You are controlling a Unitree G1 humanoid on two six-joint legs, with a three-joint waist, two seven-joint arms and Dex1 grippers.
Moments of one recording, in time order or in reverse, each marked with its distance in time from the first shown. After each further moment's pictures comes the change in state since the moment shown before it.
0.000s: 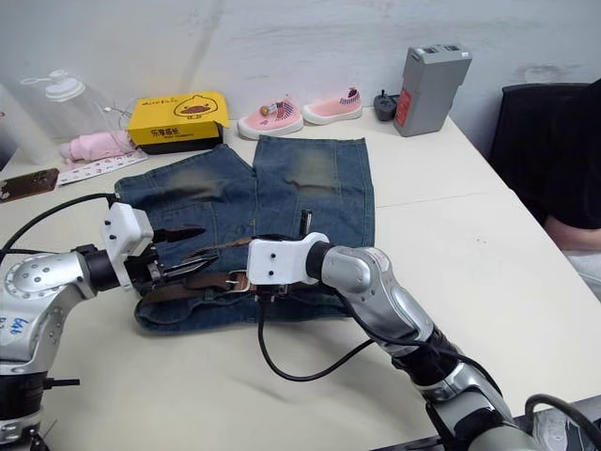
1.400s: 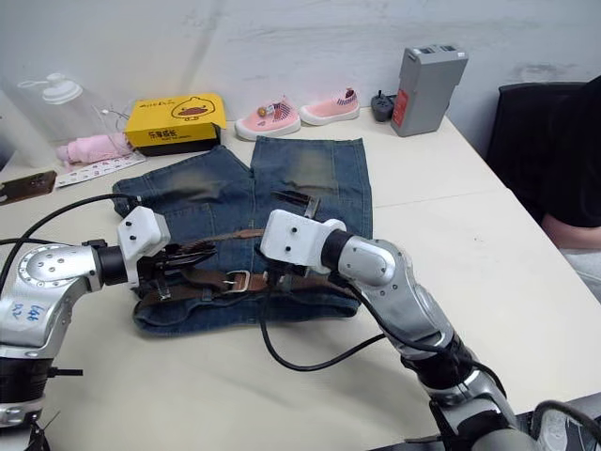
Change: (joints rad) left arm -0.072 0.038 -0.052 0.091 0.045 0.032 -0.066; right arm -0.007 -0.050 -0.072 -0.103 0.096 0.091 -0.045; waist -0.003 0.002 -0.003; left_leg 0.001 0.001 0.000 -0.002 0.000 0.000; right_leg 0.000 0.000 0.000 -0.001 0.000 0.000
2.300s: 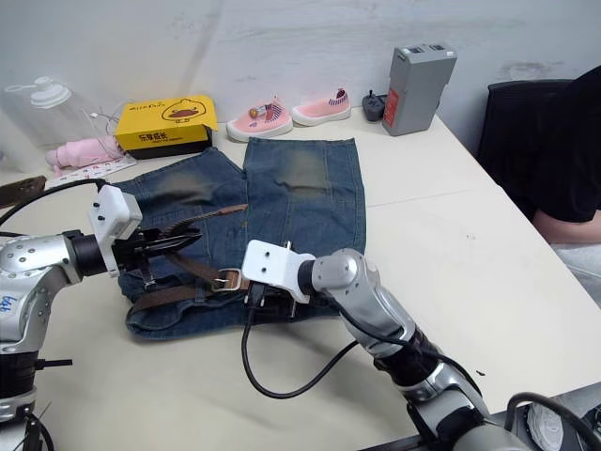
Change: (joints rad) left arm -0.031 0.001 0.117 -0.009 -0.082 0.123 -0.006; right arm 0.033 0.126 0.119 0.094 0.009 0.290 0.194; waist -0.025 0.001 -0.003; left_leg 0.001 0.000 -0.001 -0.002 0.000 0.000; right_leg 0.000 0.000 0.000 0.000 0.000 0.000
